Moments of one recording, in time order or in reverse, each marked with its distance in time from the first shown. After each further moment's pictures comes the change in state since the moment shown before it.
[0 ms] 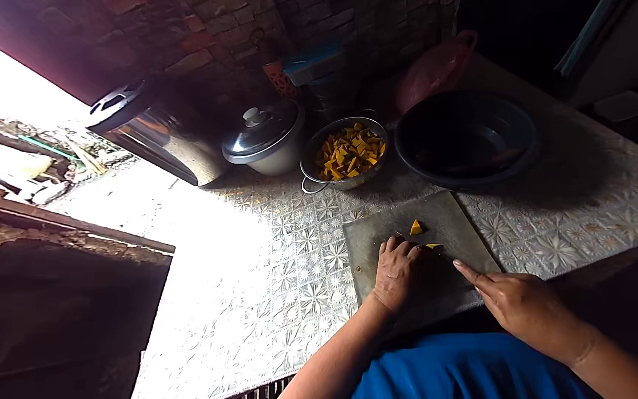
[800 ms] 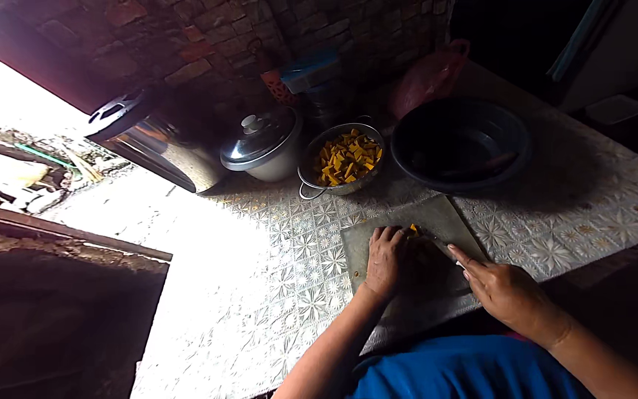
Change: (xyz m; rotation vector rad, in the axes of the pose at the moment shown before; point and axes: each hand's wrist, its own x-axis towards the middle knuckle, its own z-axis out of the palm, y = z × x) left_hand 0.023 -0.013 -0.011 -0.142 0.032 -0.108; right_hand 0.018 -0.003 0.007 0.110 0.051 0.159
